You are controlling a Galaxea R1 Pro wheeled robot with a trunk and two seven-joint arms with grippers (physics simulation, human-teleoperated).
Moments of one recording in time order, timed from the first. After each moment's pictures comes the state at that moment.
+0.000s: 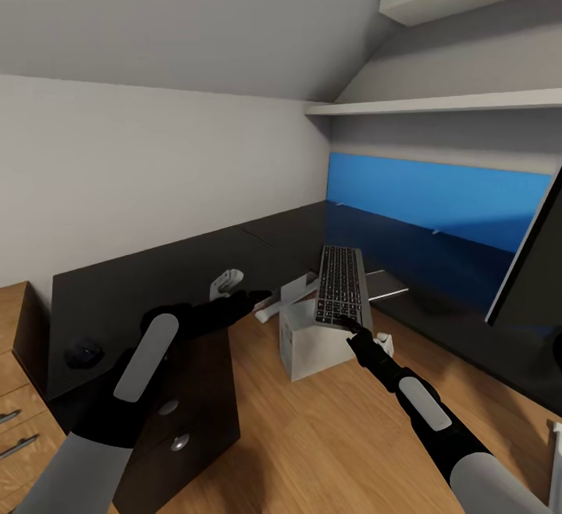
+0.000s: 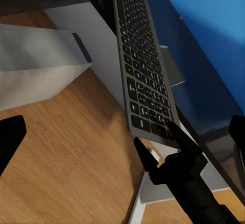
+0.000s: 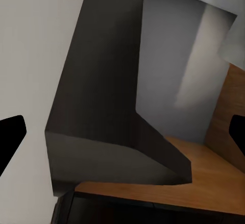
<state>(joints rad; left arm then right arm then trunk) -0.63 0.03 -0.24 -1.45 1.17 0.82 0.31 -0.59 -0.13 0.21 -0.73 -1.36 0.25 0.37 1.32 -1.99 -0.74</state>
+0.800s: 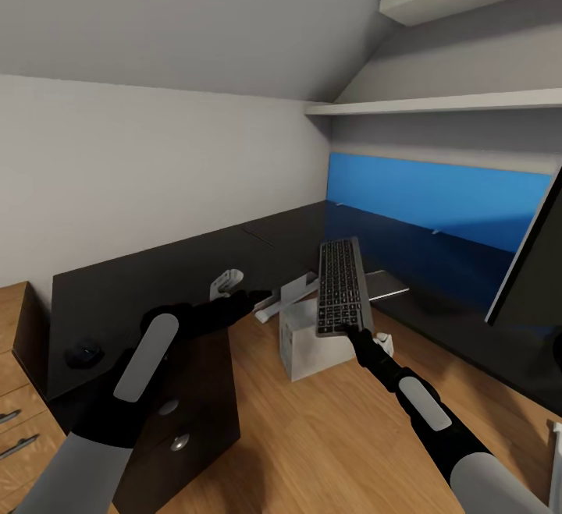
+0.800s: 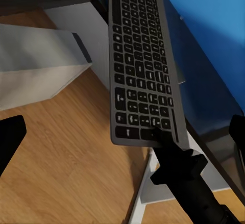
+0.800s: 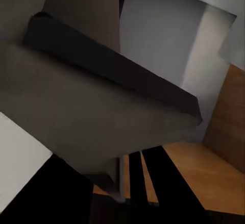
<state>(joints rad) -0.63 0.03 -0.24 -1.45 1.17 0.82 0.31 -0.59 -0.13 0.21 -0.74 -1.36 0.25 0.37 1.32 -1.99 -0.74</state>
